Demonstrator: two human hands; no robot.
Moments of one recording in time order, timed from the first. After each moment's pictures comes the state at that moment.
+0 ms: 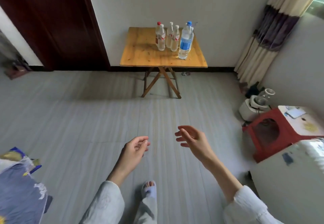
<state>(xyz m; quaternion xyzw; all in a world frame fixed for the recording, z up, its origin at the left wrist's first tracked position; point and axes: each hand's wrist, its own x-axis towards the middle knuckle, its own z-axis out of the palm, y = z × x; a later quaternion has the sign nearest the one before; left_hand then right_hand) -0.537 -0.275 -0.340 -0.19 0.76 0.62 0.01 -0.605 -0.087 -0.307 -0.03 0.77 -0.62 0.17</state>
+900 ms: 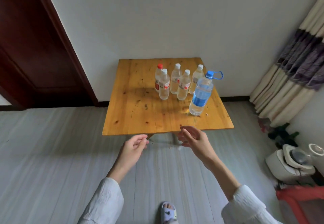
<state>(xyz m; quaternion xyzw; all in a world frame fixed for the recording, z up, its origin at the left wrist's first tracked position) -1.134 -0.465 -0.327 -0.15 0.78 0.60 0.00 -1.191 -0.263 -0.299 -0.03 0.78 -0.62 0.13</state>
